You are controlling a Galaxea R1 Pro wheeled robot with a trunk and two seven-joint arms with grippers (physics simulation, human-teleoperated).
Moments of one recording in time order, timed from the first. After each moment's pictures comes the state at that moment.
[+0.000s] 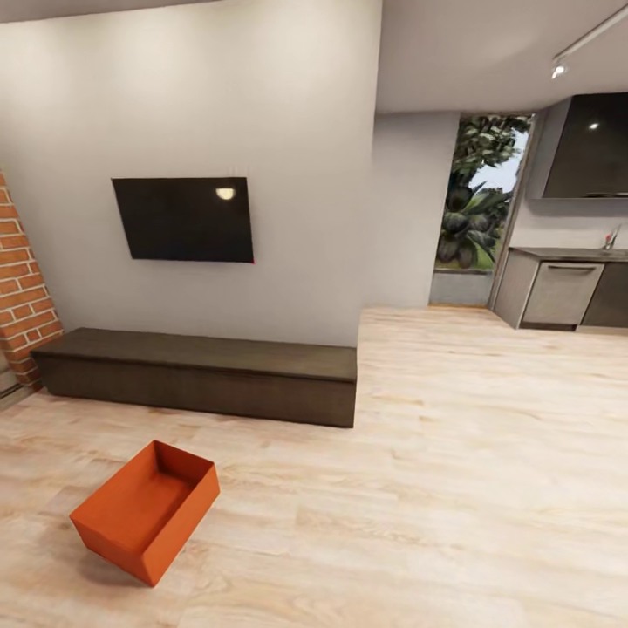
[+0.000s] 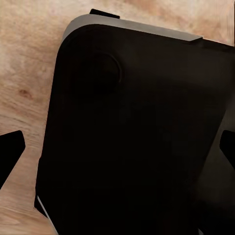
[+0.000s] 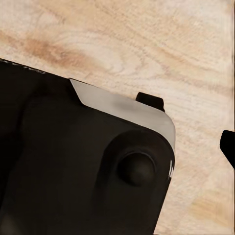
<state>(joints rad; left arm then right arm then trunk) 0.00 -0.02 0.03 -0.05 0.21 -0.03 0.01 -0.13 0.00 0.27 0.03 -0.01 -0.16 0.08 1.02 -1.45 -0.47</state>
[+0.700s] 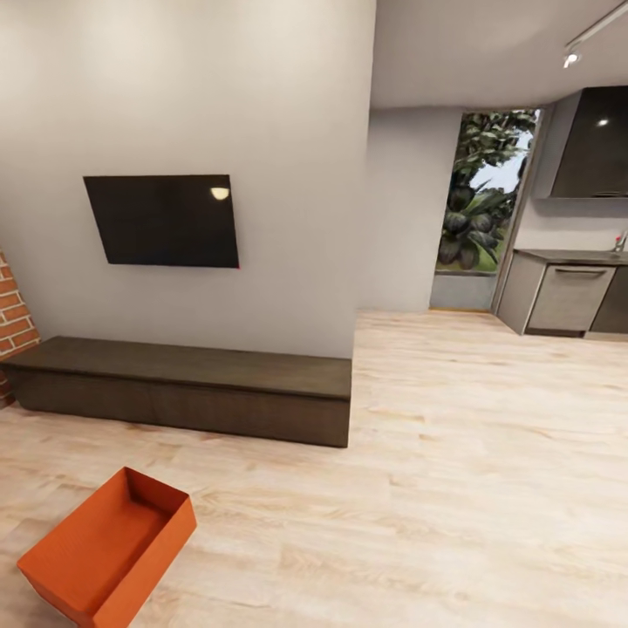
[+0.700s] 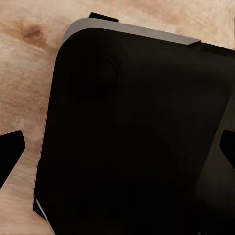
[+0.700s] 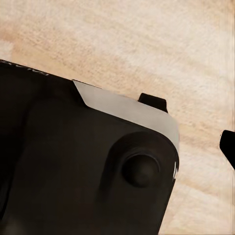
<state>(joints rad) 0.00 -0.02 0.03 -0.05 0.21 -0.04 0.01 -0.13 0.01 0.26 0.03 -0.01 -0.16 0.08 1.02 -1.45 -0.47</state>
